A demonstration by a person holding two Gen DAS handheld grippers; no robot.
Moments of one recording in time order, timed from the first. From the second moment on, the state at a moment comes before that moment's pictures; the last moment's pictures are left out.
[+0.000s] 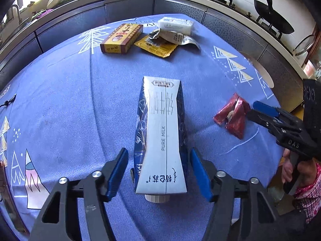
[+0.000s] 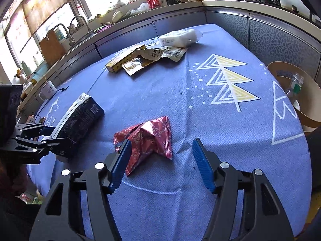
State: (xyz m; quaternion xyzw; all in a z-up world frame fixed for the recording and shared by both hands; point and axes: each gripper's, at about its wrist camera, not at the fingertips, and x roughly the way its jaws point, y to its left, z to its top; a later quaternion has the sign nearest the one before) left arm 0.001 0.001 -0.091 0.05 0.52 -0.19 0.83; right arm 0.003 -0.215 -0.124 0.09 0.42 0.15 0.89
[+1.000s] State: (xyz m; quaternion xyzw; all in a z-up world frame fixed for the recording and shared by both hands) left arm 0.108 -0.223 -0.038 0.07 0.50 -0.39 0.77; right arm -0.004 -0.420 -0.097 0.29 0.29 -0.02 0.91
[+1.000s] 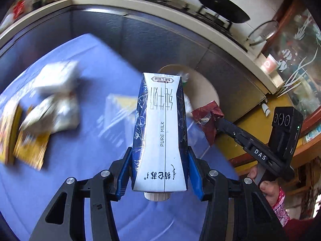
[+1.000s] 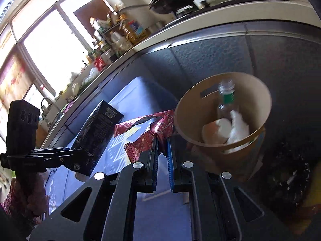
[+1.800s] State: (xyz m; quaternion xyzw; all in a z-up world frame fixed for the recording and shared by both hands) left arm 0.165 -0.363 -0.045 0.05 0.48 -0.39 0.78; right arm 0.017 -0.514 -0.111 0.32 0.25 -0.12 0.91
